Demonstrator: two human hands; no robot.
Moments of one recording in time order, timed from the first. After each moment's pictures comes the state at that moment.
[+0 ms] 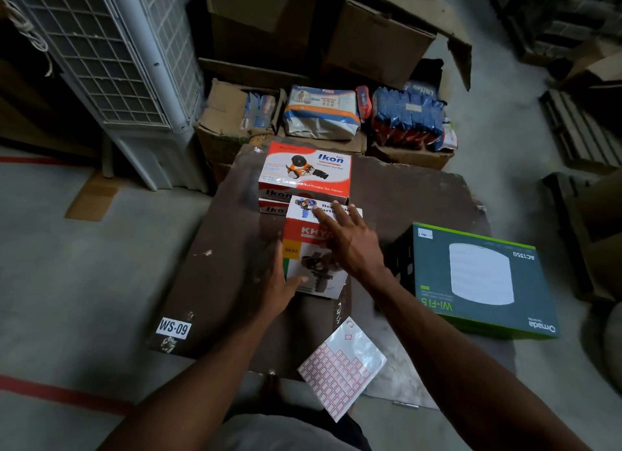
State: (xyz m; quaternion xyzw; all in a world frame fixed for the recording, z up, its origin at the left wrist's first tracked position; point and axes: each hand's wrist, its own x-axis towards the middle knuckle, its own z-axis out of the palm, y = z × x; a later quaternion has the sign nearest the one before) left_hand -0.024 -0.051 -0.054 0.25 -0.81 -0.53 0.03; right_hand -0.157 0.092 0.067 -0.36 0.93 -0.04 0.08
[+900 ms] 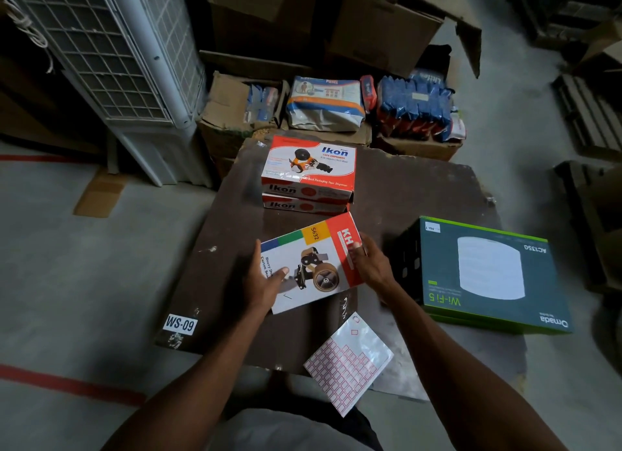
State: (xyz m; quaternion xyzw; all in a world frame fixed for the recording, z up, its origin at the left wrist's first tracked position) left_hand -0.008 -0.072 -0.048 0.43 -0.69 -0.57 0.06; right_hand -0.140 0.126 0.020 -0.06 0.87 -0.41 0.26
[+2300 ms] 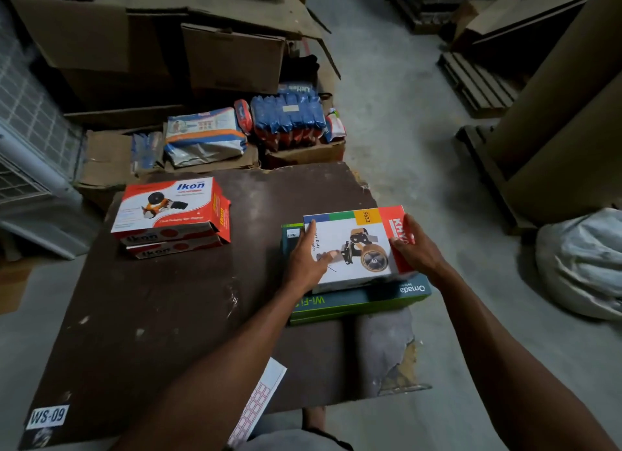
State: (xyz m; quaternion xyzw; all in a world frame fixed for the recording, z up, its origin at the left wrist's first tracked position) left_hand -0.217 0.250 0.029 0.14 -0.84 -0.52 -0.05; right_hand -0.271 0.498 0.087 0.08 0.89 -0.42 0.18
